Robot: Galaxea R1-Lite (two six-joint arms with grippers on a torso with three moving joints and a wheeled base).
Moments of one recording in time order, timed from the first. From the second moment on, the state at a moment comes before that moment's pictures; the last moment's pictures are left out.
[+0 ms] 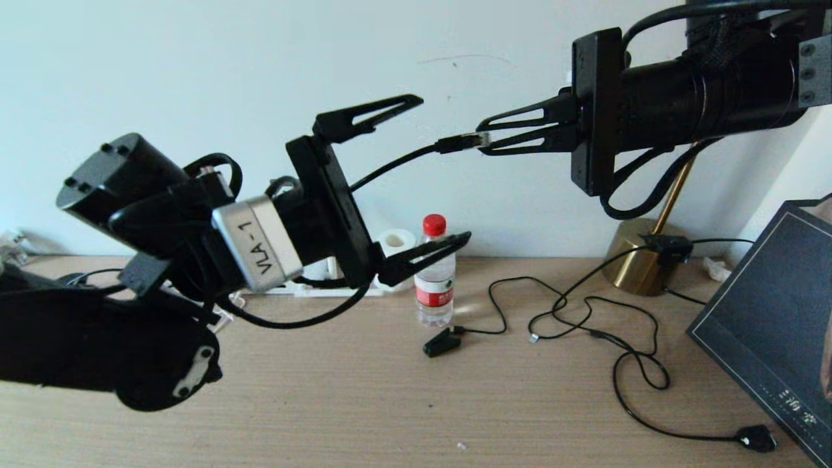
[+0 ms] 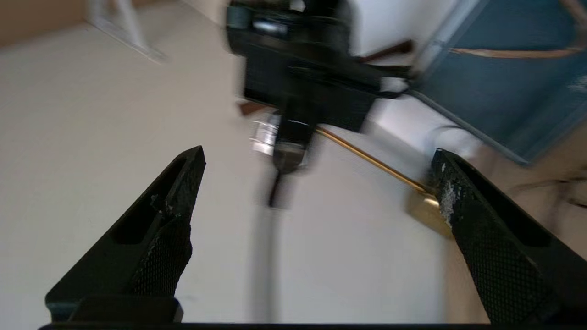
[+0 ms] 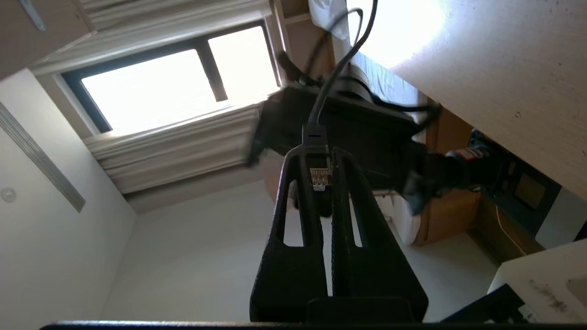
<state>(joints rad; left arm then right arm) -0.54 1.78 -0.91 -1.46 -0.89 0.86 0.47 1.81 -1.92 0.41 0.96 1.35</state>
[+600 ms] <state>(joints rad) -0.54 1.76 -0.93 -1.45 -0.88 0.87 0.49 1.75 -1.83 0.42 0.96 1.34</state>
